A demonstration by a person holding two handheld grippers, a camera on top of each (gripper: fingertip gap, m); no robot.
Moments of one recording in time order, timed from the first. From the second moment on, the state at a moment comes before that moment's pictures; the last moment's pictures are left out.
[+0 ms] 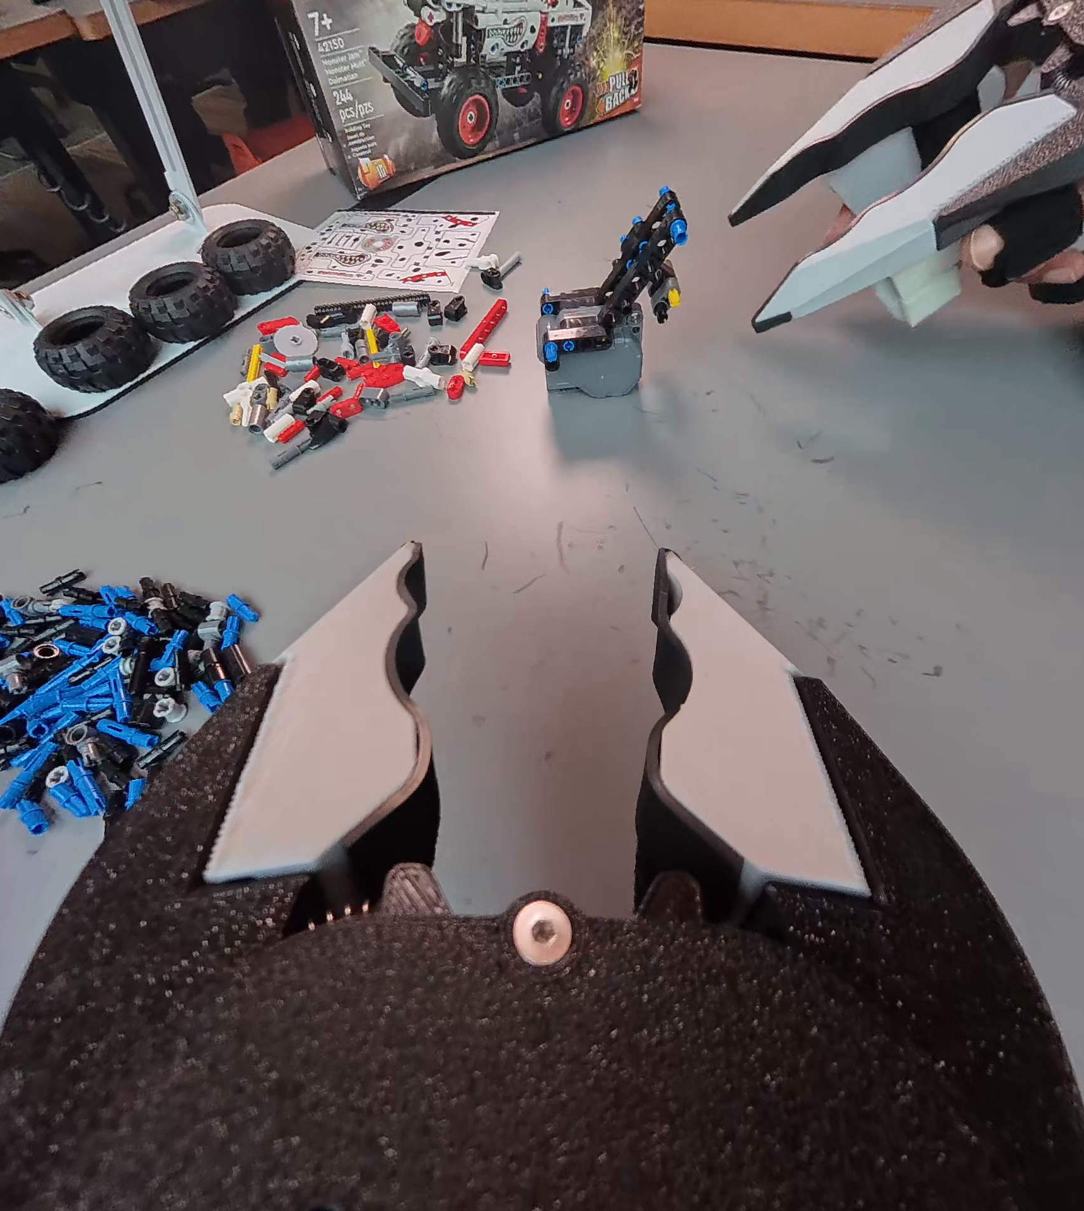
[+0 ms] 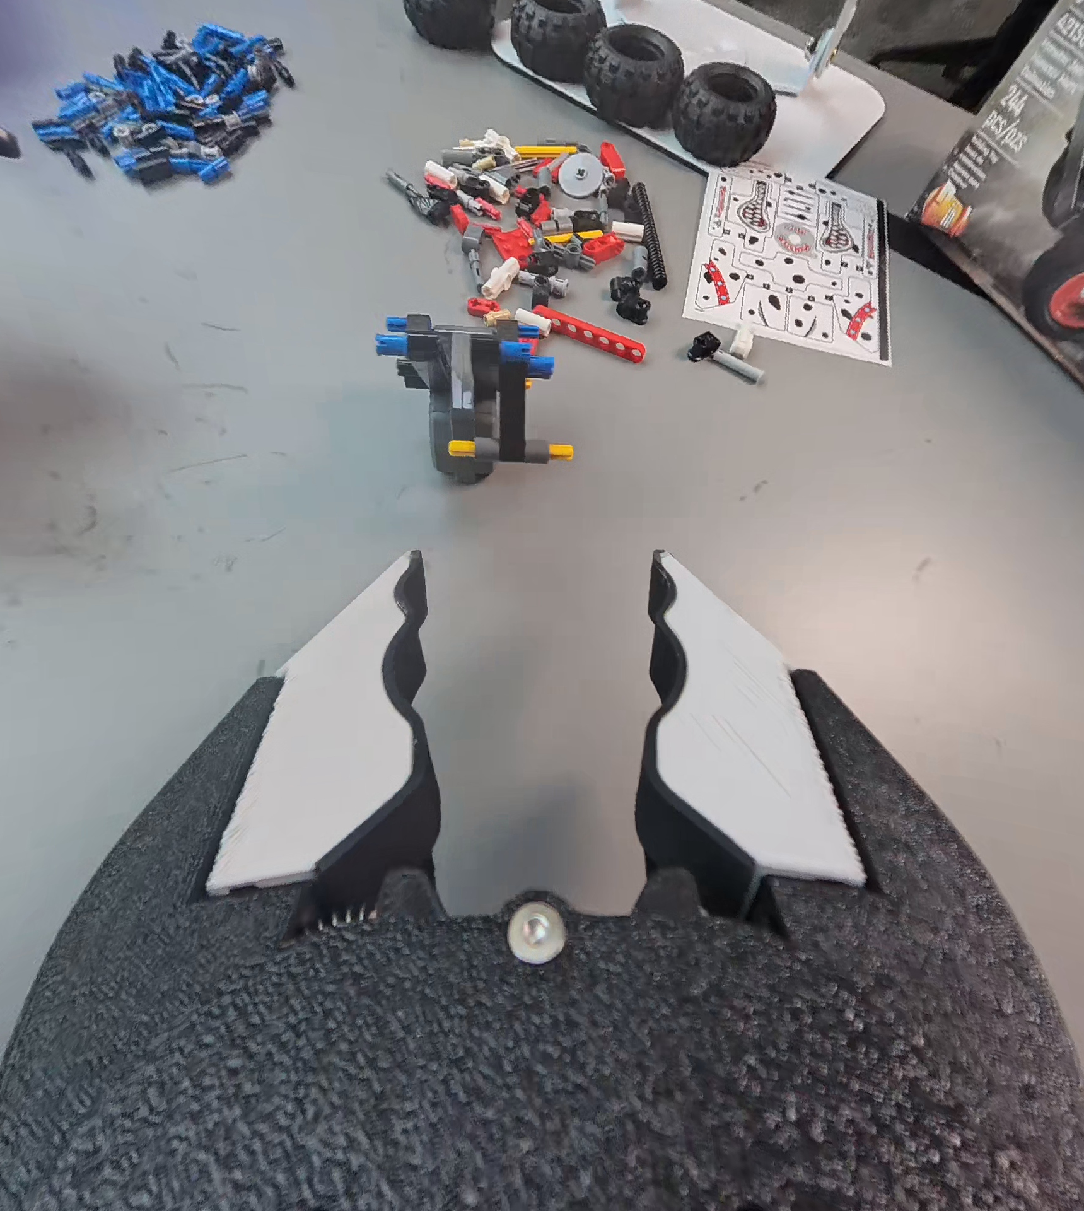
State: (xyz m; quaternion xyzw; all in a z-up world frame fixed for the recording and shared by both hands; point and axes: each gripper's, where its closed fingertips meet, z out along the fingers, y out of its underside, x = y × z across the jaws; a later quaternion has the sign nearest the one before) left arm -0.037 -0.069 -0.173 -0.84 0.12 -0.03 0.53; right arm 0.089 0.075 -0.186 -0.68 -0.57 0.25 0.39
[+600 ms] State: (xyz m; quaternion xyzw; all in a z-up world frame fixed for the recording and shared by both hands) left arm -0.038 -0.066 -0.182 -0.85 0.12 -0.01 0.51; right arm 0.021 0.060 -0.188 -0.45 -0.77 0.39 0.21
